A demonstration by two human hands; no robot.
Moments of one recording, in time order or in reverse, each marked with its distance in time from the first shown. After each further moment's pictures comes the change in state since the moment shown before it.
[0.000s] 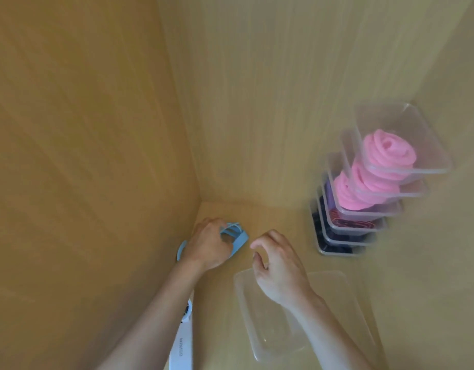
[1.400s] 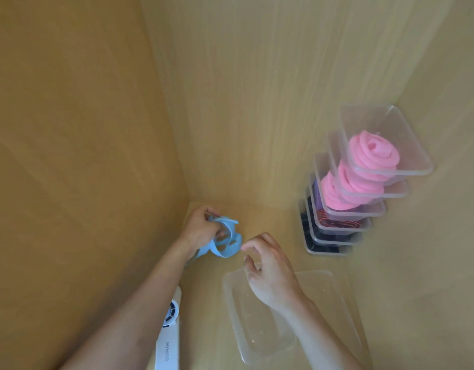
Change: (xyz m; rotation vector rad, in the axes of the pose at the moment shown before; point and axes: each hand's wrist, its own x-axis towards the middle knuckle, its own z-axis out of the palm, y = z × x) left_hand 0.042 0.010 0.011 -0.724 0.069 -0.163; right_hand -0.004 0.008 0.000 0.133 -0.077 0.120
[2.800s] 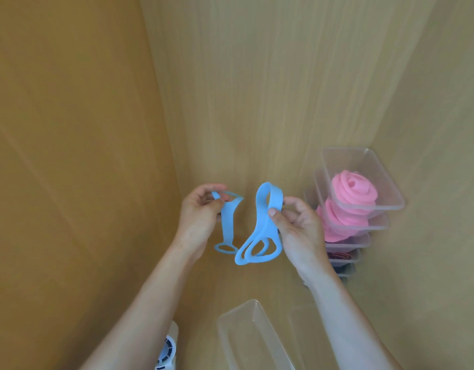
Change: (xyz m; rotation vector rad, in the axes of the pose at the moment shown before) left_hand -0.059 0.123 -0.021 -0.442 0.023 0.362; right_hand 0.057 -0.073 -0.105 0.855 0.306 0.076
